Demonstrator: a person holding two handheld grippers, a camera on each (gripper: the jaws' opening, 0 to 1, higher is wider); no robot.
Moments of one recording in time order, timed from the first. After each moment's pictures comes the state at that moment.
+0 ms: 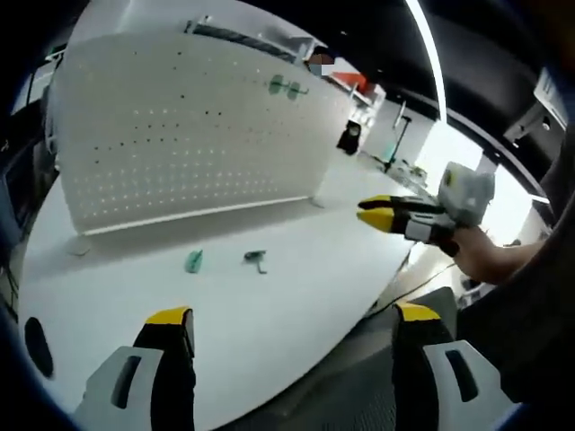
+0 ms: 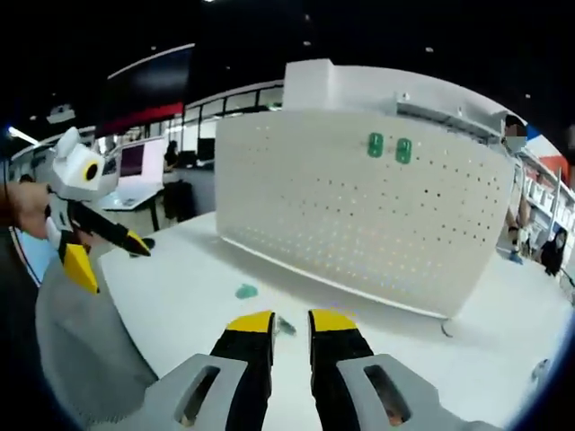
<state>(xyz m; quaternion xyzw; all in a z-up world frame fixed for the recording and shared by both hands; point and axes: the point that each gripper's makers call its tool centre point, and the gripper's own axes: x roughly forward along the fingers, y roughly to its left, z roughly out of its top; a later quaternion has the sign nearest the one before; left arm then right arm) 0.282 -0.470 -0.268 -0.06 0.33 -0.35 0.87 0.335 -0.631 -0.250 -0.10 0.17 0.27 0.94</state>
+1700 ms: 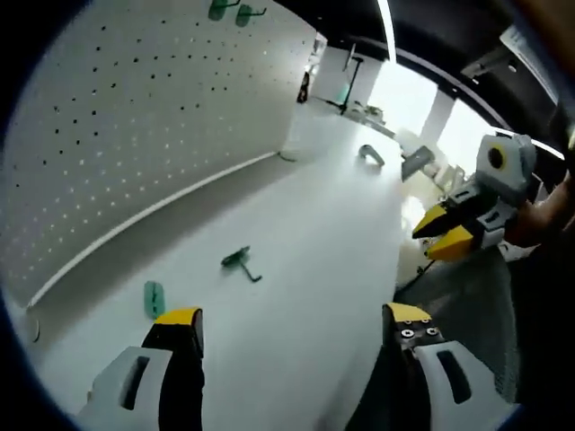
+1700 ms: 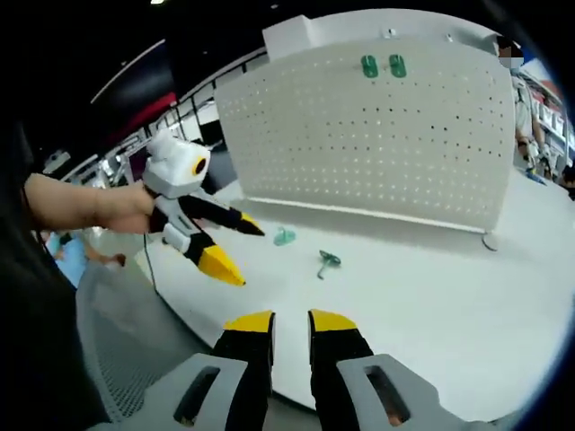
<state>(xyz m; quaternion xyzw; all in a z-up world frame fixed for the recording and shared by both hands) 0.360 -0.535 -0.349 0.04 0.38 -0.48 0.79 0.286 -0.624 -0.304 0.01 0.29 0.30 0.91</state>
